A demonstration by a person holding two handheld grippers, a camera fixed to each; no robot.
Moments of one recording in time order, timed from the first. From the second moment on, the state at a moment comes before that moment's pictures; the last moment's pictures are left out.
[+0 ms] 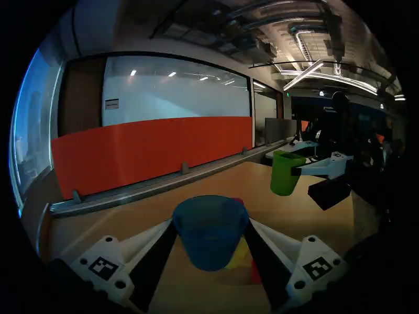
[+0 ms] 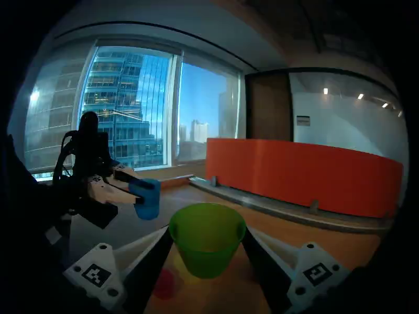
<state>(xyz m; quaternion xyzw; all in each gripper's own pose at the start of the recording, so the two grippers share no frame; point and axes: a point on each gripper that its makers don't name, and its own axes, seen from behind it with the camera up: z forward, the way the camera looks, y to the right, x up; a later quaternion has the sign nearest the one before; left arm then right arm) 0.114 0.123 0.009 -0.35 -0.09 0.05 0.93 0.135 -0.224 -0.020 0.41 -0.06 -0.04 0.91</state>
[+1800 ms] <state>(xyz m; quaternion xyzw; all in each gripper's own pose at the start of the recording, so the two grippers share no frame) 0.190 0.138 0.015 -0.31 0.02 0.18 0.93 0.123 -0.275 -0.037 0.47 -0.05 -0.07 0.88</state>
